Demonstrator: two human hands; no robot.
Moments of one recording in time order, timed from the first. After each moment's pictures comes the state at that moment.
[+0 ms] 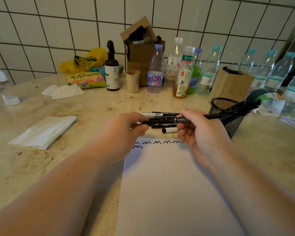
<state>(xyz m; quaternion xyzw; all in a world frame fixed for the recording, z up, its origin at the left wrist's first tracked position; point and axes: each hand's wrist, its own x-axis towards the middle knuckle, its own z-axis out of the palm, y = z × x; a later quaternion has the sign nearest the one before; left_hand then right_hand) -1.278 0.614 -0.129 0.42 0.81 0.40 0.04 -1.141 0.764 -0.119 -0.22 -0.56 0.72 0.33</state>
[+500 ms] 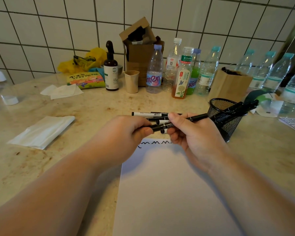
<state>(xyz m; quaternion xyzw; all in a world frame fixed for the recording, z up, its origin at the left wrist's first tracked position) -1.265 0.607 -0.119 0.50 0.79 0.35 0.01 -1.139 0.758 -0.122 -0.15 -0.61 0.71 0.30</state>
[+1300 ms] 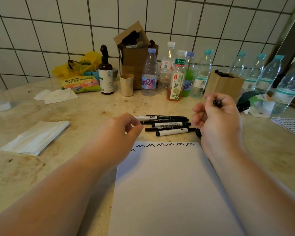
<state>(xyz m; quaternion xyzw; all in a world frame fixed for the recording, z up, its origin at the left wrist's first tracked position) -1.274 0.618 -0.133 0.40 0.83 0.39 -0.02 -1.130 0.784 -0.098 -0.21 -0.56 0.61 0.51</state>
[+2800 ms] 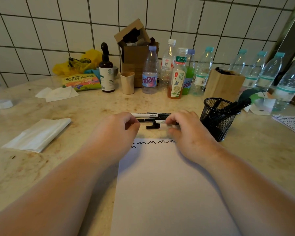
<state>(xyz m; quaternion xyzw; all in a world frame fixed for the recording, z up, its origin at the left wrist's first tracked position) -1.278 0.618 -0.133 0.37 0.84 0.40 -0.01 -1.143 0.787 -0.133 -0.17 -0.93 0.20 0.26</state>
